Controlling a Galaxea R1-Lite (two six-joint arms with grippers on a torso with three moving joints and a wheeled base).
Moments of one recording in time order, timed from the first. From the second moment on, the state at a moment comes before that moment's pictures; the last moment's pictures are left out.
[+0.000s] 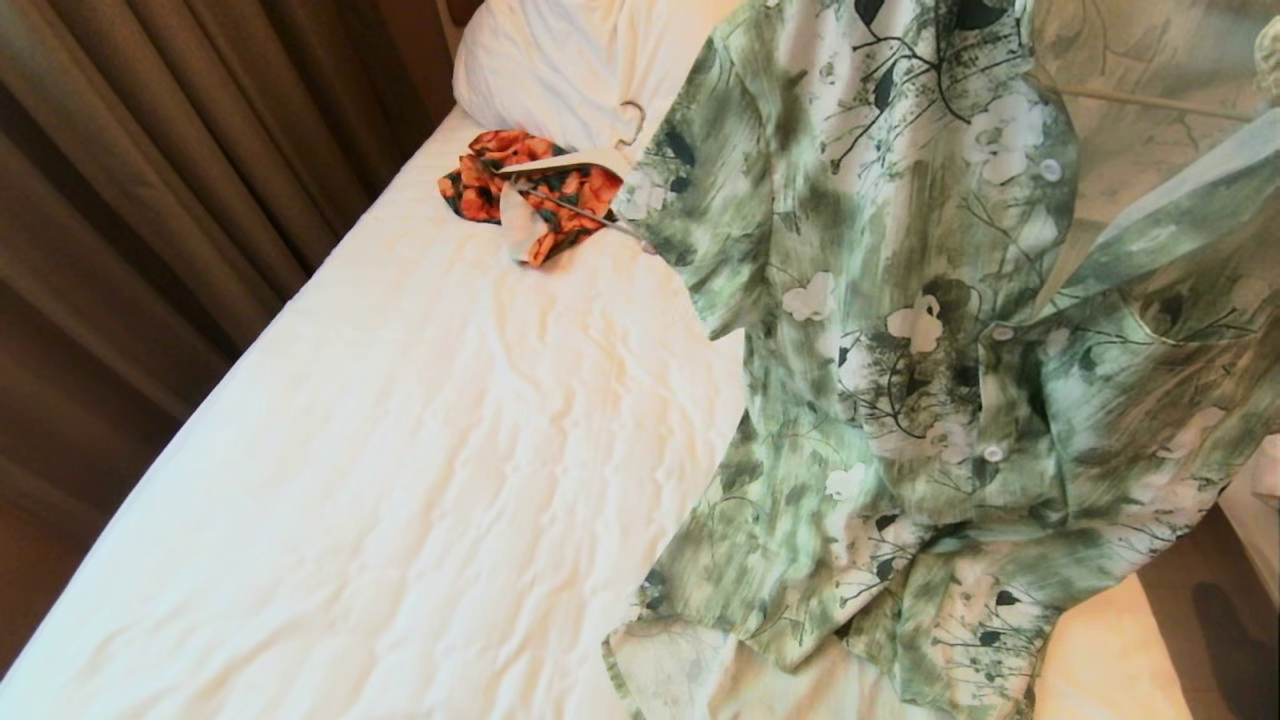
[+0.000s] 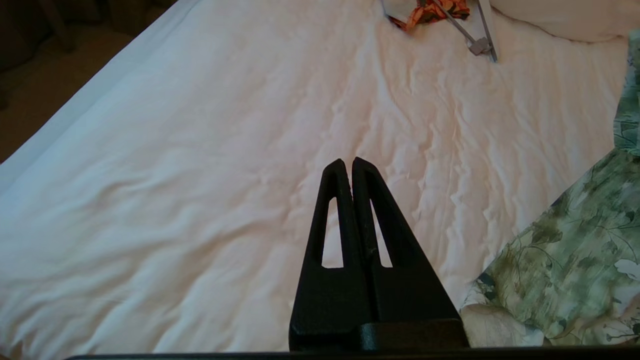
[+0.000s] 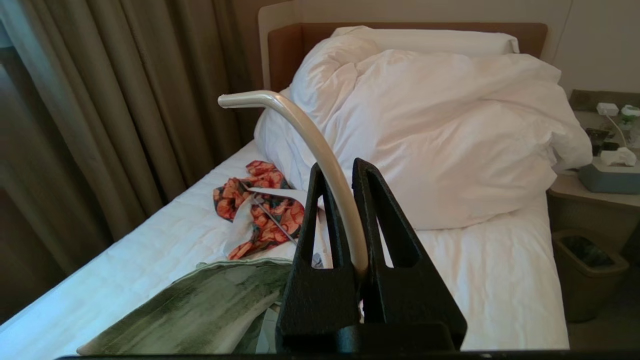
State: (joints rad) left arm -0.08 0.37 -0.60 0.26 0.26 -0.34; right arm 0.54 1.52 -1.98 -0.04 -0.11 -0.14
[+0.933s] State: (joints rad) left arm -0.06 0.30 -0.56 0.26 0.26 -0.34; right arm 0.52 1.51 -1.97 -0.03 -0.09 -0.08
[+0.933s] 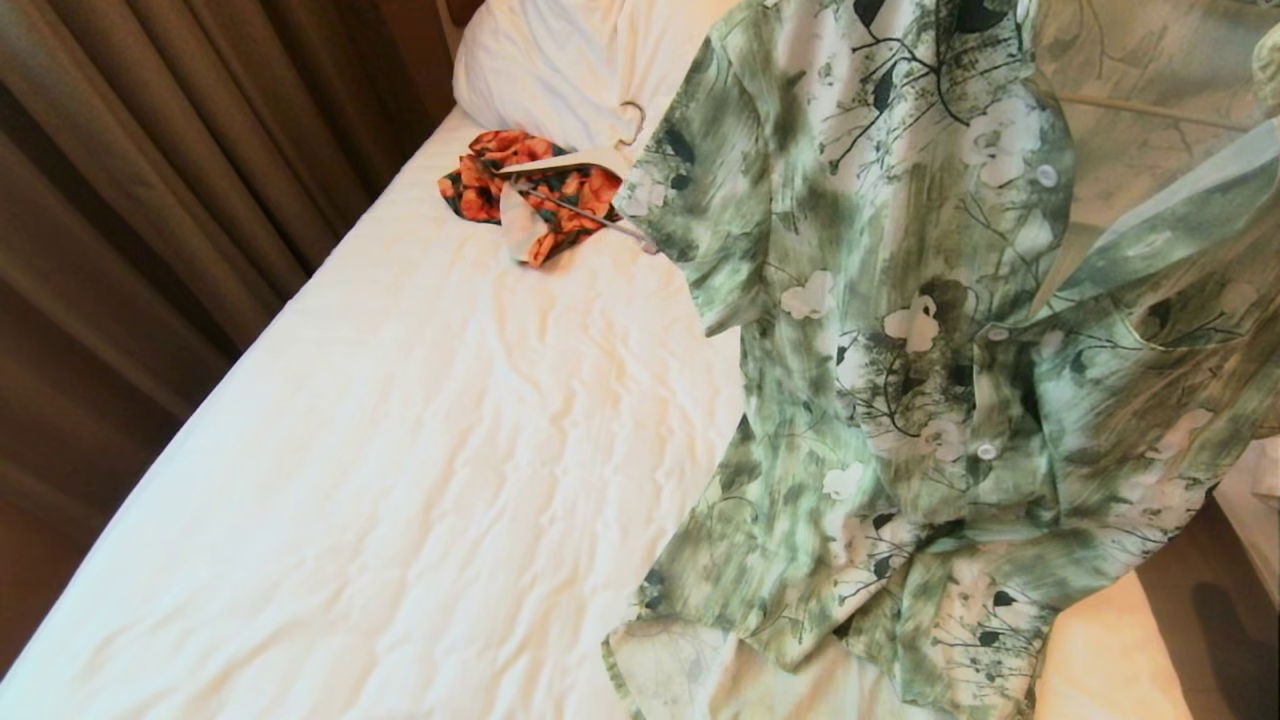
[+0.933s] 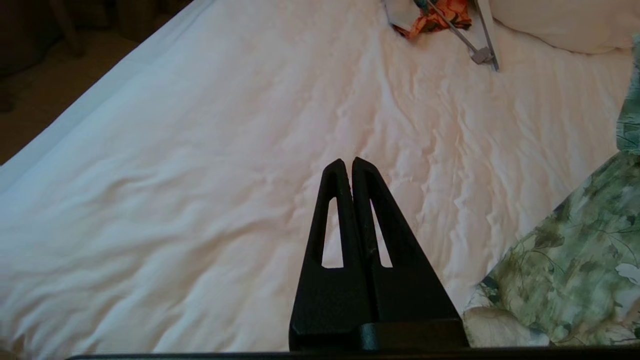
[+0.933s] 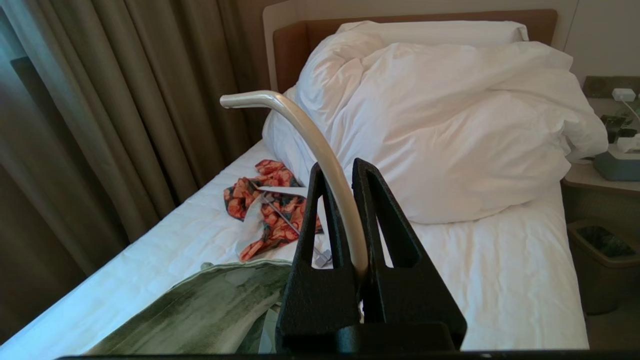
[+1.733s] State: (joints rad) left arm 0.00 0.01 -0.08 0.05 0.13 0.10; right arm 0.52 1.47 -1.93 -0.03 -0.09 -0.09
